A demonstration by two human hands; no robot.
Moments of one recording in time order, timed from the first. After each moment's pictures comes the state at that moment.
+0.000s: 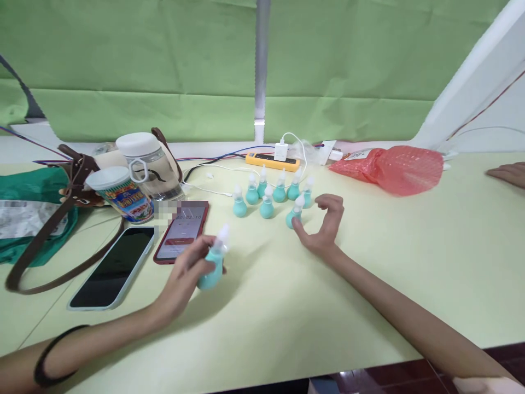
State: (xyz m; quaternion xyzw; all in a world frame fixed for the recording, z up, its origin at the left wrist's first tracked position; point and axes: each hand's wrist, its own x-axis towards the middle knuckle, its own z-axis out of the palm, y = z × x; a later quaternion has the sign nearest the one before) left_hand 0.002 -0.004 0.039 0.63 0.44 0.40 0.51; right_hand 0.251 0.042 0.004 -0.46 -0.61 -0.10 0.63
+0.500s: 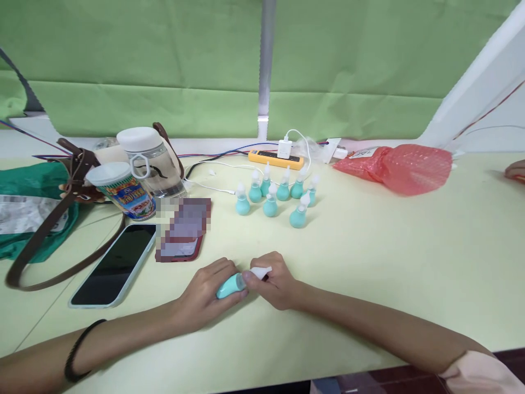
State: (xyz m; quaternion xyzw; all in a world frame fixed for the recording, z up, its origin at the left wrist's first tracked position) left_hand 0.000 -0.010 0.009 0.88 0.34 0.24 0.22; right_hand 0.171 -0.009 -0.004 -0.36 -0.78 0.33 0.40
